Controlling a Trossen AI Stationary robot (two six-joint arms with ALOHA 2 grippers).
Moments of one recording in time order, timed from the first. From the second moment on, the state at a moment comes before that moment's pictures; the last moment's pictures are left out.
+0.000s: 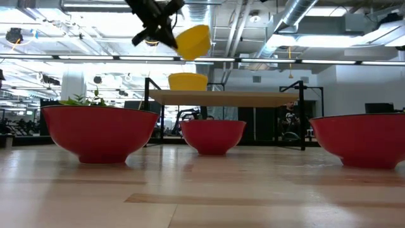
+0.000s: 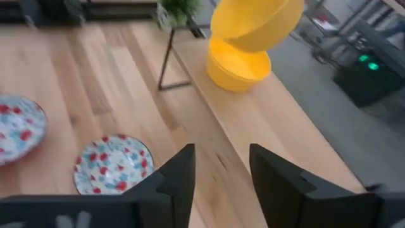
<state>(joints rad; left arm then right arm) 0.44 1.40 1.39 -0.64 -0.17 -0.50 0.31 1.42 1.54 -1.04 0.78 0.34</state>
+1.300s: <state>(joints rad) 0.66 1.79 2.00 -1.21 0.16 -0.69 0.06 0.82 0.84 -0.34 0.32 0.08</state>
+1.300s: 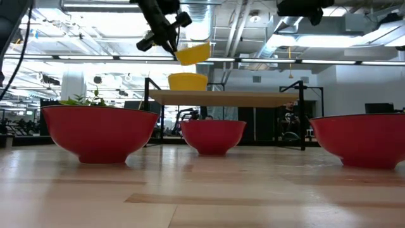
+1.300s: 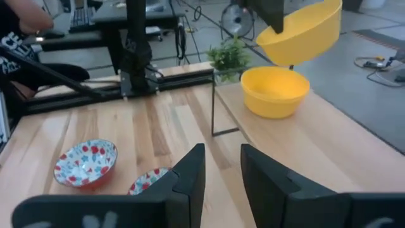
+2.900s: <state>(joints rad) 0.64 1.88 2.01 -1.37 0.12 -0.74 0.06 0.82 0.84 -0.42 0.32 0.09</state>
